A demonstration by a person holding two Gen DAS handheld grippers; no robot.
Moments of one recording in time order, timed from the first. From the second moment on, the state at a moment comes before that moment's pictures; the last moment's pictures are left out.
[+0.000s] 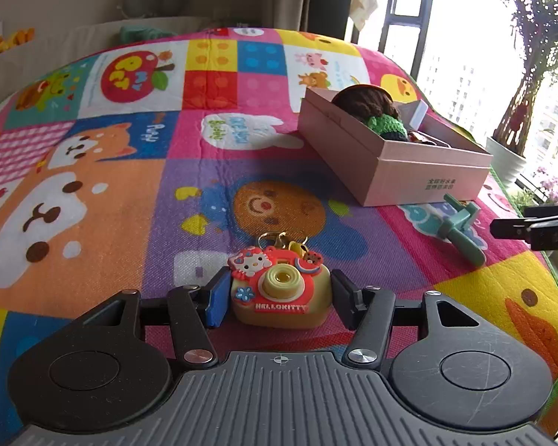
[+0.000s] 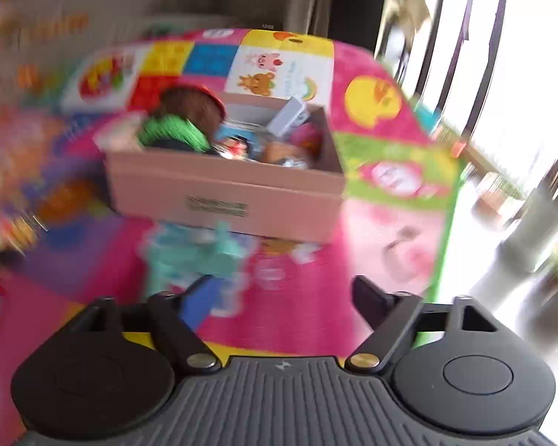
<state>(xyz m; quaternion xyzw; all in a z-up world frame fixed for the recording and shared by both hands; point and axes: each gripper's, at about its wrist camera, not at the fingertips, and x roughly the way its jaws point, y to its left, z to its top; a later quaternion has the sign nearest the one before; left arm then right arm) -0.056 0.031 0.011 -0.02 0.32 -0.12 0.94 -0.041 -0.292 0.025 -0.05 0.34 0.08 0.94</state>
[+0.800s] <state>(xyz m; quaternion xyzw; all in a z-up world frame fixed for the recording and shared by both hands) -0.057 0.033 0.011 -0.03 0.32 -0.12 0.94 -0.061 -0.251 0.050 -0.10 0.33 0.20 0.92</state>
